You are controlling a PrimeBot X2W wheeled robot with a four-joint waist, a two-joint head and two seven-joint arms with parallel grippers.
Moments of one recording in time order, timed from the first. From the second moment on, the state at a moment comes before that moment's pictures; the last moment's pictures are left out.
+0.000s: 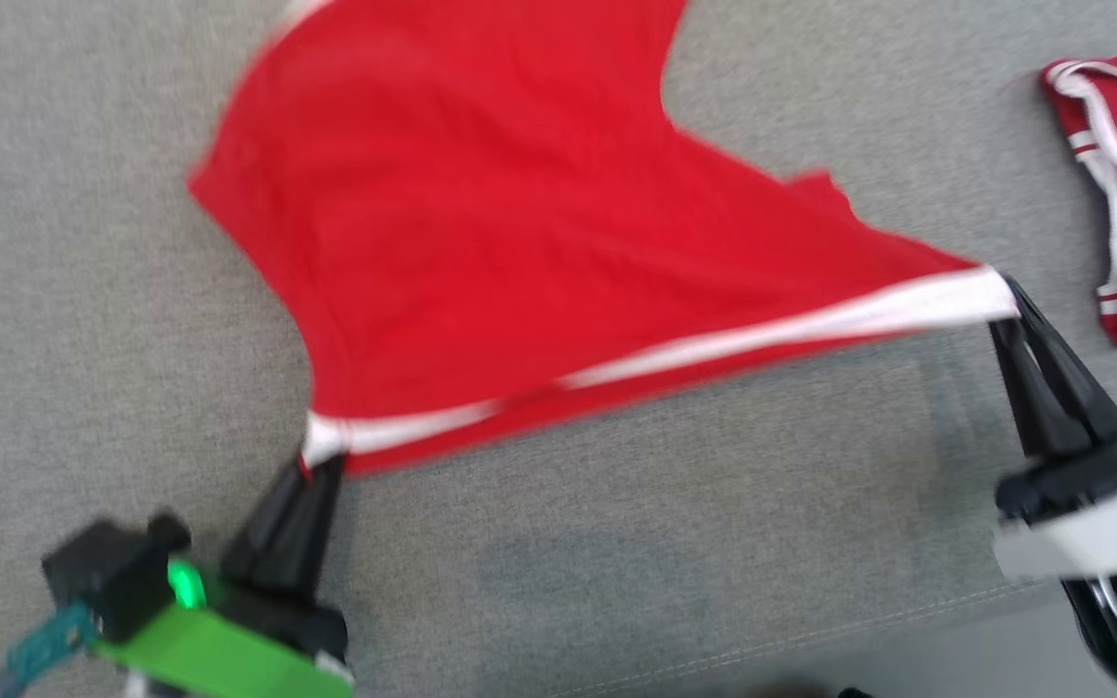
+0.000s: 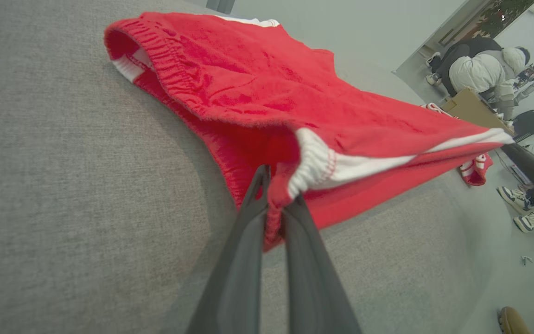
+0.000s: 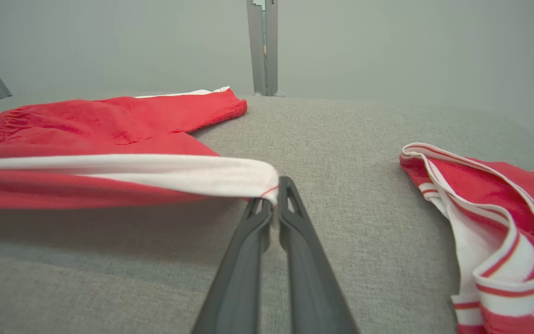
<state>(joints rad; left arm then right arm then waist) -0.23 0.67 -0.66 -0.27 -0.90 0.22 -0.24 -0.16 -0.41 0.15 -0.10 0.39 0.13 -0.26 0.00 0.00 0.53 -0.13</state>
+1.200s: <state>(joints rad) -0.69 0.30 -0.66 0.05 -1.11 0.24 0.04 -1.07 -0.58 0.59 0.41 0.70 0.13 0.19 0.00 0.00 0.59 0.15</state>
